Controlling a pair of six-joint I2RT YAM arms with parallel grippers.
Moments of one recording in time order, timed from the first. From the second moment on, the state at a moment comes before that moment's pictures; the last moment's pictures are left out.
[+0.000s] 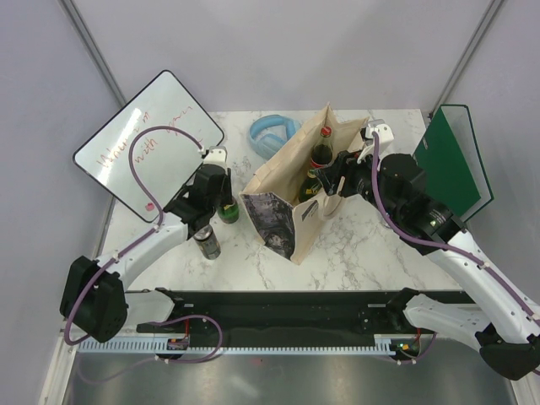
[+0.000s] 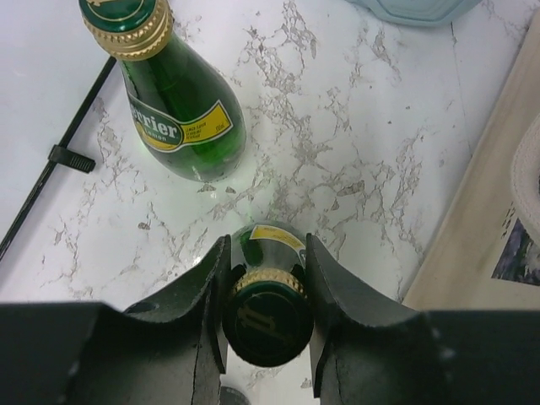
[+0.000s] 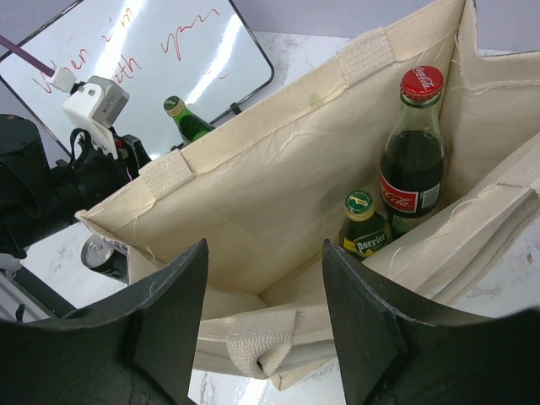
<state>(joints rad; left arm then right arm) -0.52 1.25 0.83 -0.15 -0.36 -0.27 0.67 0.98 1.18 -0.40 0.10 0.35</state>
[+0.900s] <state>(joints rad) -0.53 1.23 1.27 -0.59 -0.28 -0.17 0.67 0.97 1.12 -0.40 0.11 0.35</state>
